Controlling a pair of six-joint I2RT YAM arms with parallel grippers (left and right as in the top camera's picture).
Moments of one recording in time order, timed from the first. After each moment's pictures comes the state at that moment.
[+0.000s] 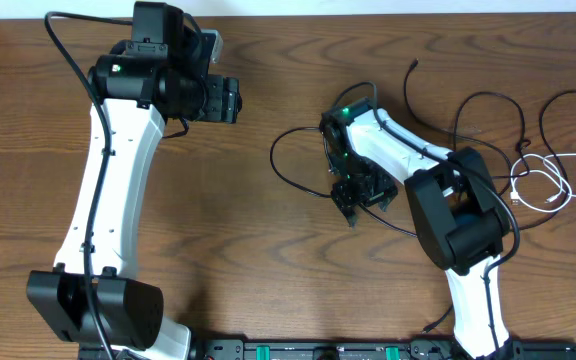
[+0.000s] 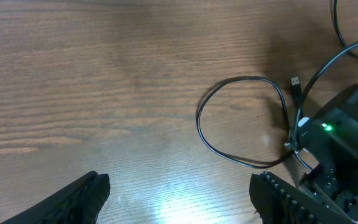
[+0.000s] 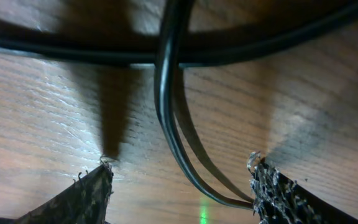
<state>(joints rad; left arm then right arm) -0.10 1.70 1.74 -1.13 0.22 0.01 0.53 2.23 1.60 -1.32 -0.05 0.06</state>
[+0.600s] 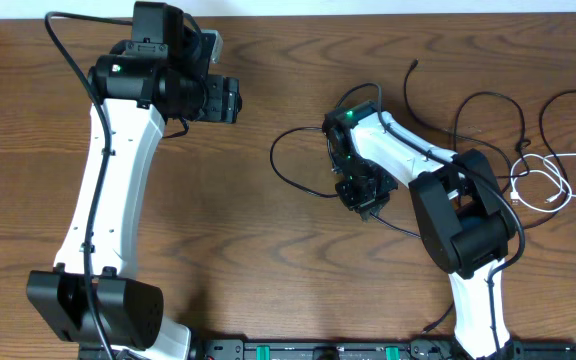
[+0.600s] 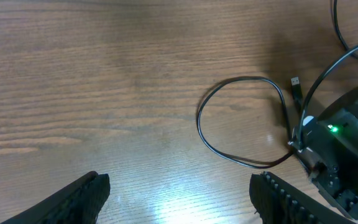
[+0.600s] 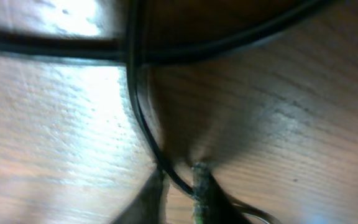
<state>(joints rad) -0.10 1.70 1.74 -1.13 0.22 0.01 0.52 2.20 1.56 -1.28 -0.03 0.08</state>
